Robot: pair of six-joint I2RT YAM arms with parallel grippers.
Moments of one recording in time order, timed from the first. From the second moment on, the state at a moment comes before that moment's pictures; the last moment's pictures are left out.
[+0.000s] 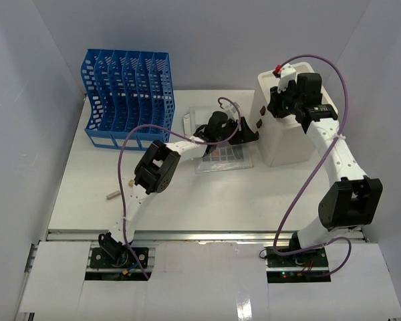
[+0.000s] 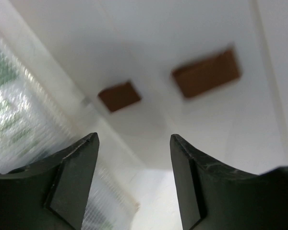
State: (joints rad) left arm -0.69 2.50 1.93 0.30 0.39 -0.78; right arm 0.14 1.57 1.50 -0.47 -0.28 -0.24
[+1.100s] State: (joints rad) left arm -0.68 2.63 1.93 0.66 0.58 -0.03; right arm 0.10 1.57 1.50 -0.46 -0.45 -0.33
